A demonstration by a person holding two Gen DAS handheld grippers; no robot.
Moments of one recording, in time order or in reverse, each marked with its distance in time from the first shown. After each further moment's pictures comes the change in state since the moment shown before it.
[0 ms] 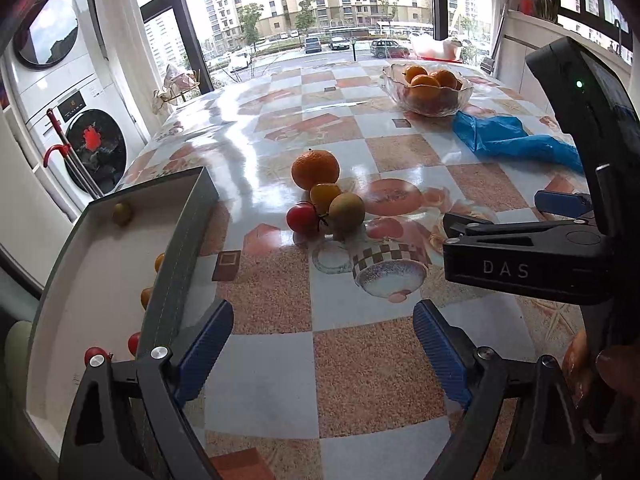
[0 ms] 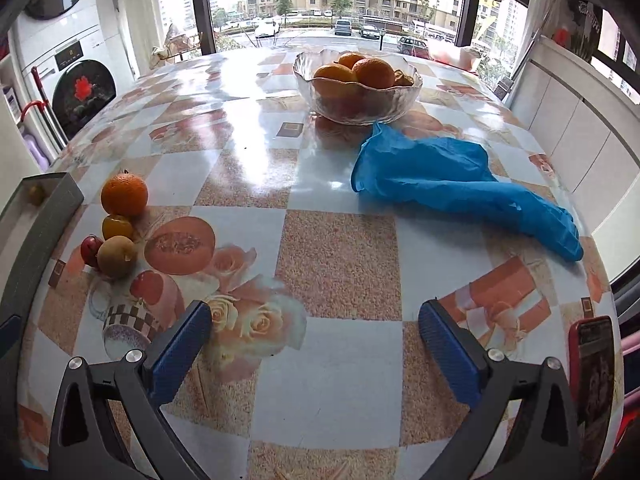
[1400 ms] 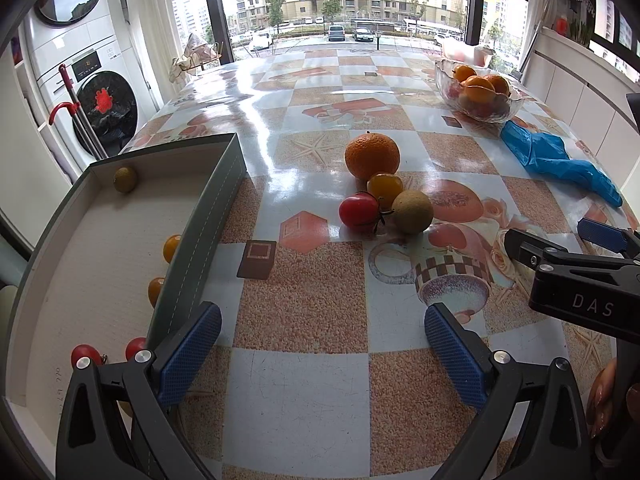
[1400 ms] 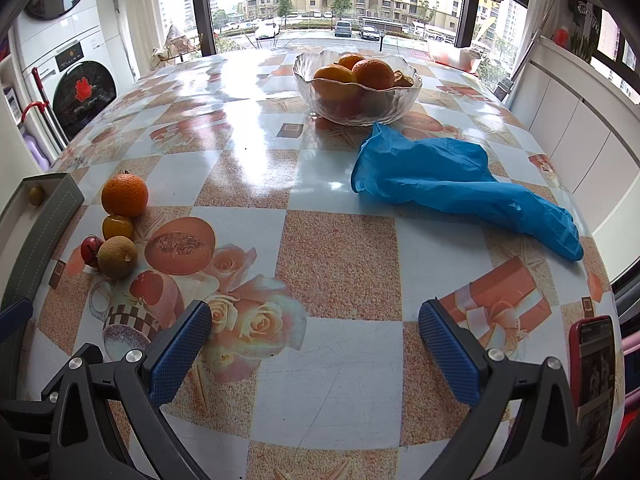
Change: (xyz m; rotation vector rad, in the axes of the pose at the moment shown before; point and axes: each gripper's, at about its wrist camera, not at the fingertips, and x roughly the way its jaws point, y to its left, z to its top) left arm 0.028 0.031 0.002 -0.119 0.047 -0.005; right arm 0.001 0.000 0.000 -0.001 -0.002 0.002
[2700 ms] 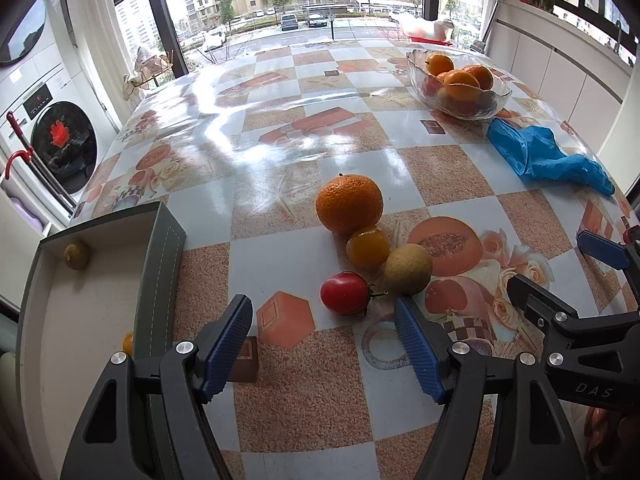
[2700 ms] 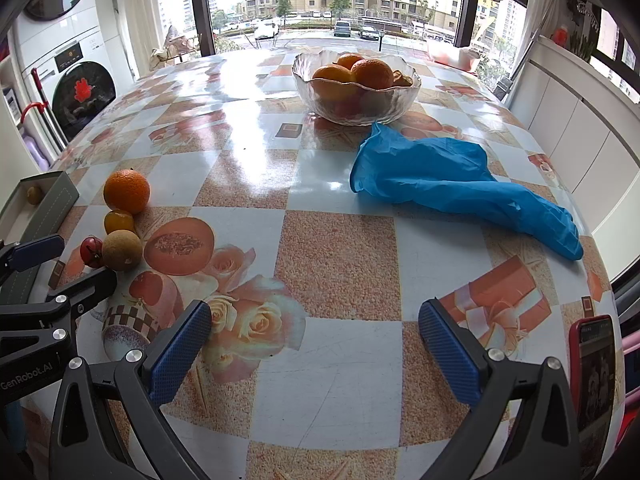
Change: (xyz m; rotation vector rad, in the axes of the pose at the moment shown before) left arm 0.027 -0.002 0.054 0.158 0.054 -0.099; right arm -0.001 0.000 0.001 0.003 0.000 0.000
